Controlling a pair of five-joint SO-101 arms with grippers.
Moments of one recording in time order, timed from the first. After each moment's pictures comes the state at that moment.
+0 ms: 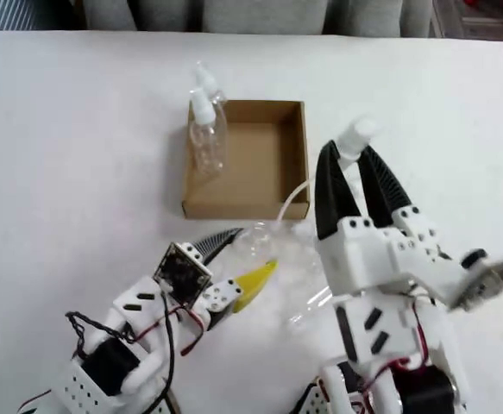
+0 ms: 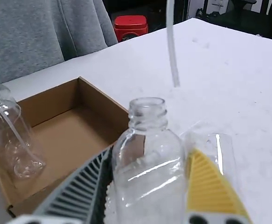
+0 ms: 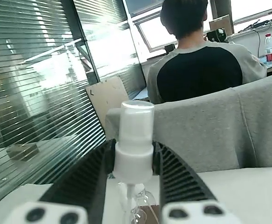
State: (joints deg) left arm 35.6 -102.1 91.0 38.0 1.2; right arm -17.1 -85.9 49.1 38.2 -17.1
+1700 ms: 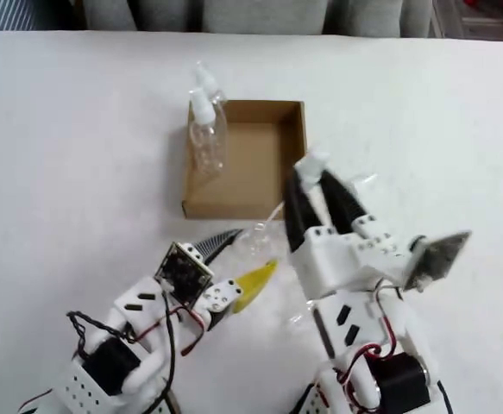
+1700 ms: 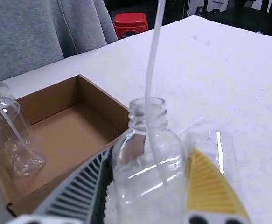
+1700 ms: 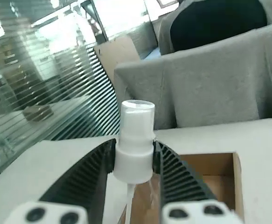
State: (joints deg) left arm 35.6 -102.0 91.5 38.0 1.2; right arm -24.2 -93.8 64.0 40.2 -19.1
